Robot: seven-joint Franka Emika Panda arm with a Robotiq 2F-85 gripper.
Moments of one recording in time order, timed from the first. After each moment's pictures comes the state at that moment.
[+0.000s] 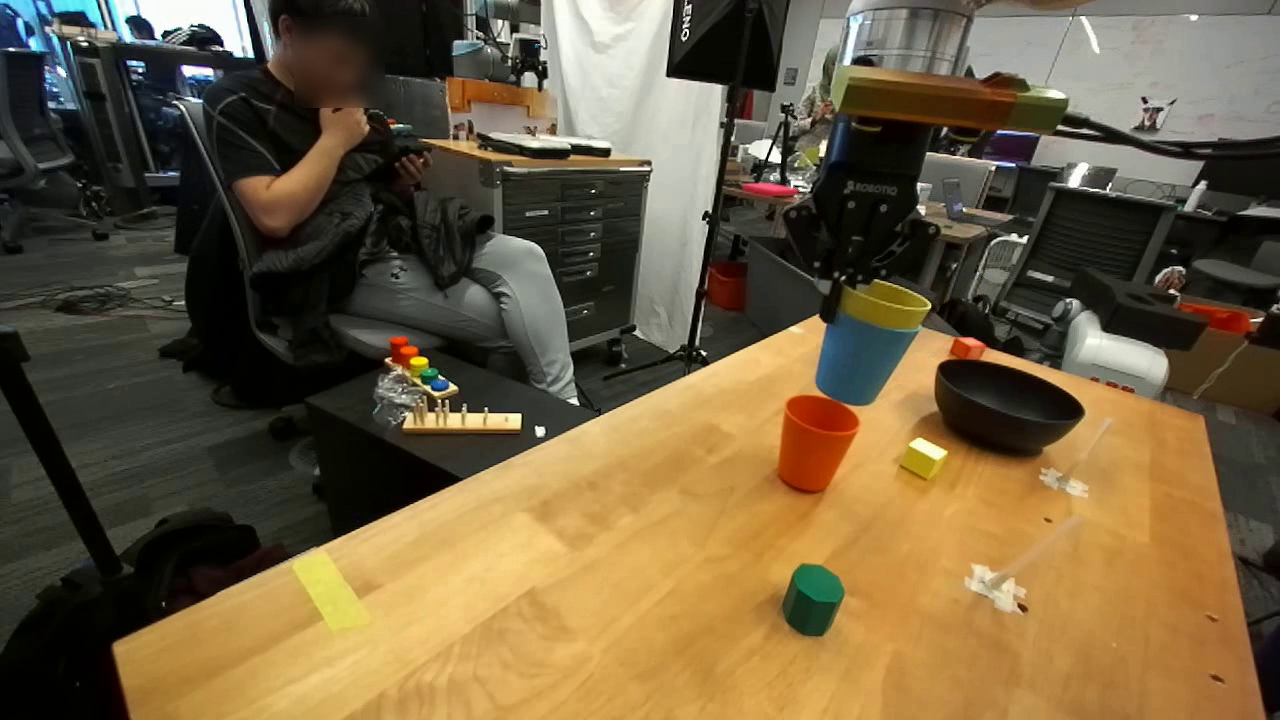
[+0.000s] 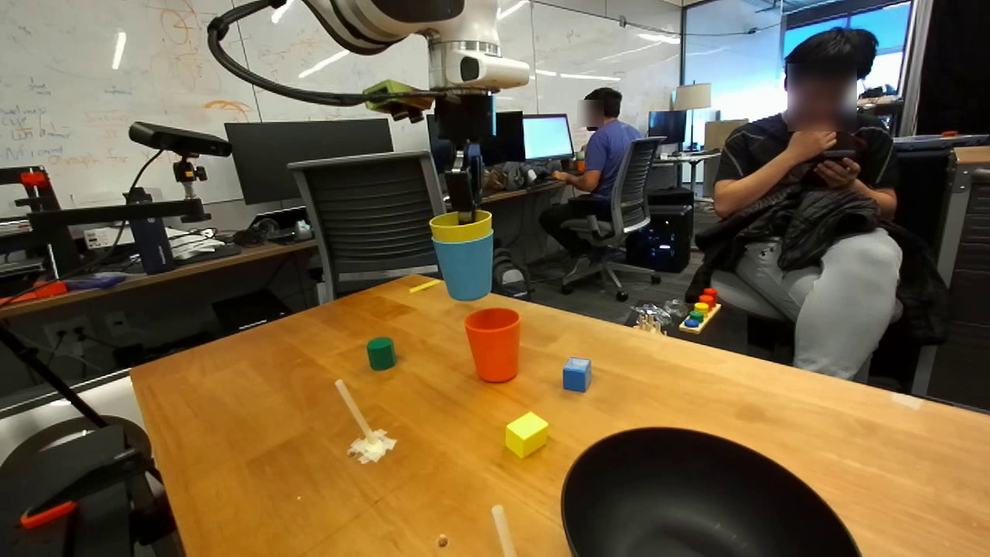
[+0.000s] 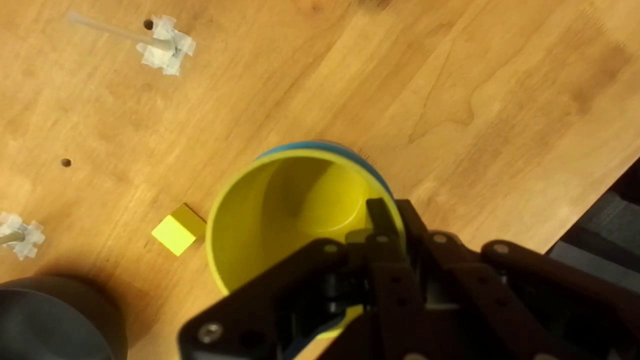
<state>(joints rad) 0.02 0.32 -0.06 -1.79 0.06 2.06 0.78</state>
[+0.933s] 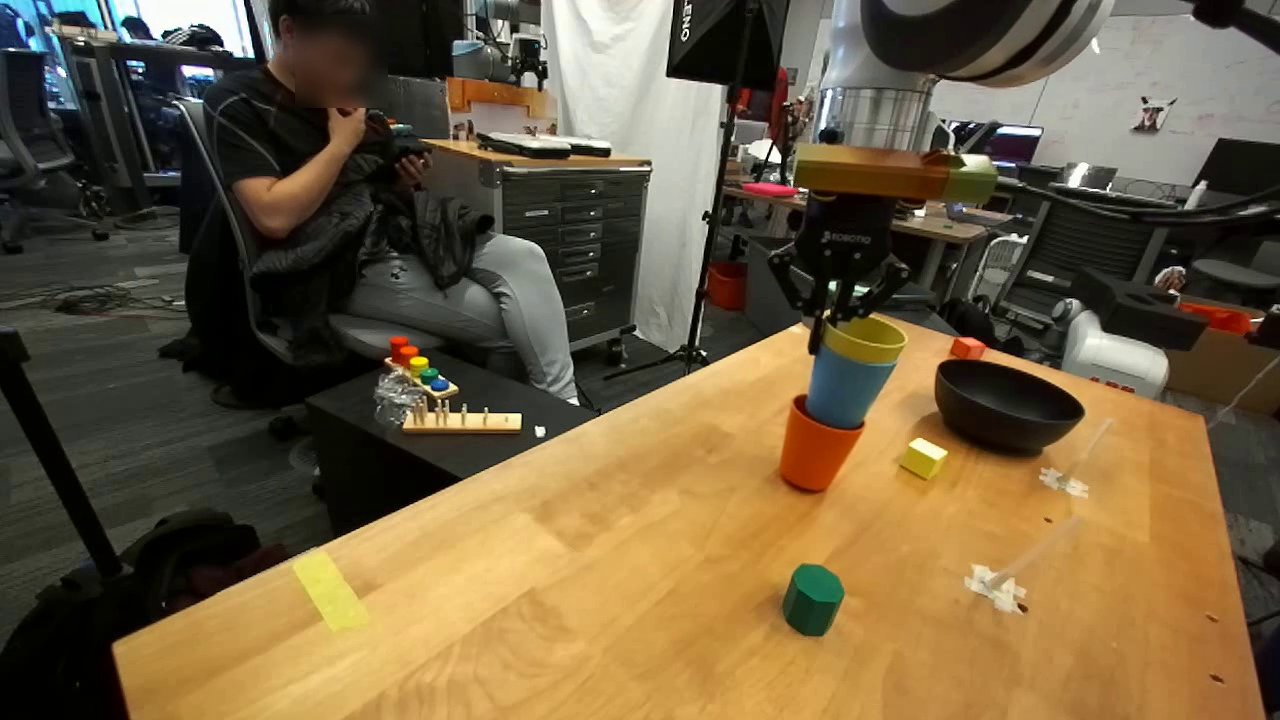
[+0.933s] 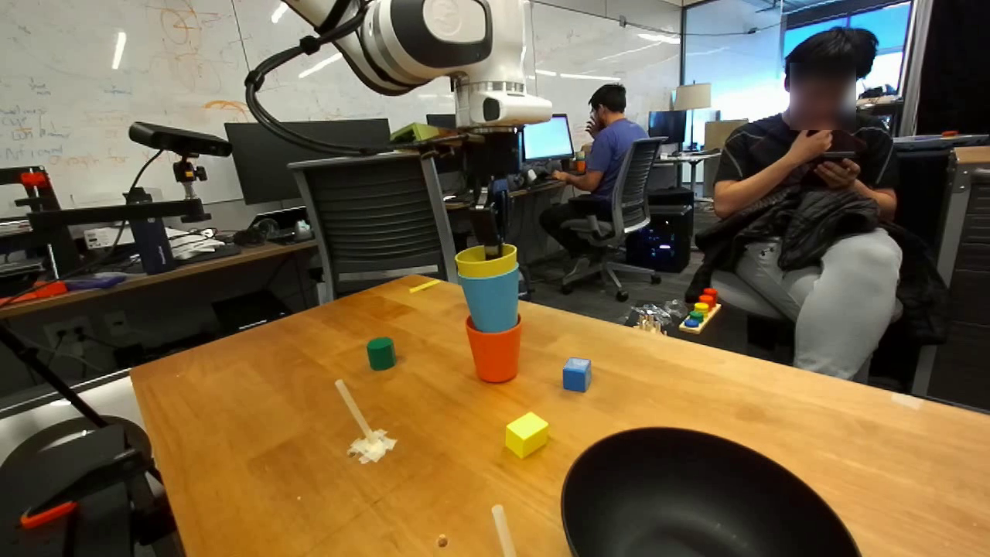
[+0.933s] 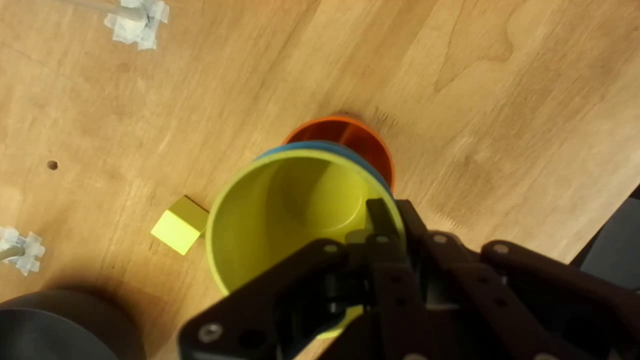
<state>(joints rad) 0.02 0.44 -0.09 -1.75 0.03 2.12 0.89</state>
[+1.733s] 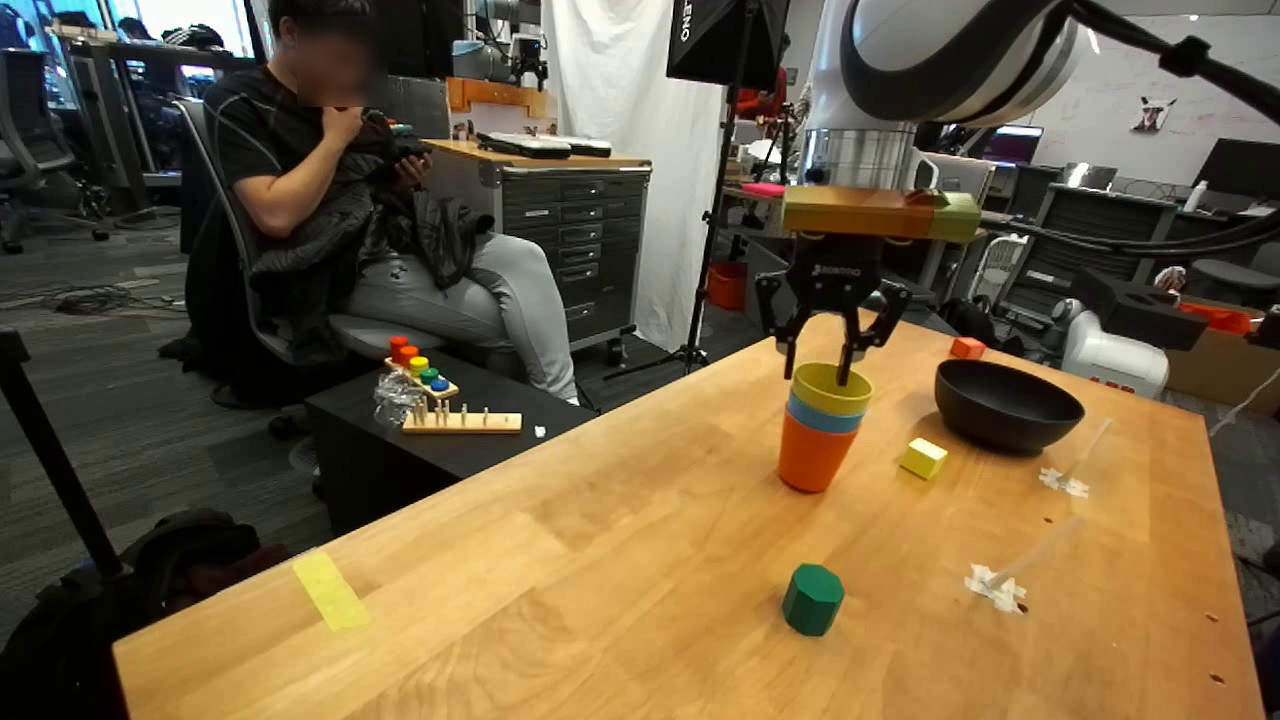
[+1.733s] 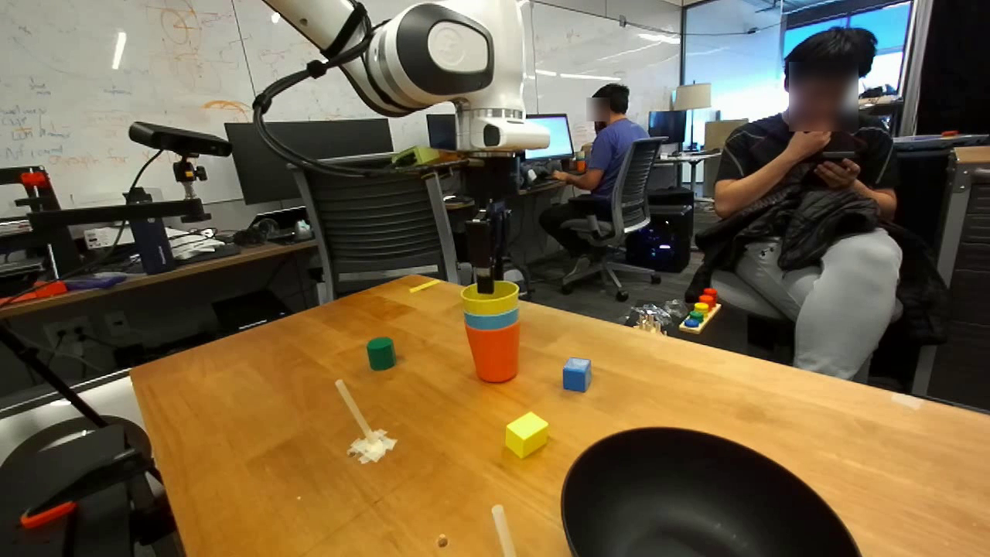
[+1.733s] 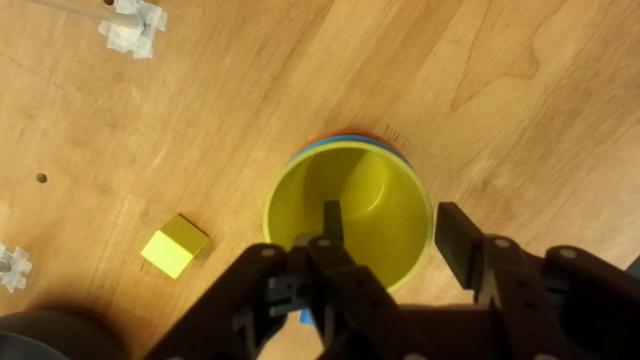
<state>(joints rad) 0.02 0.48 -0.09 -1.75 0.03 2.13 0.88</state>
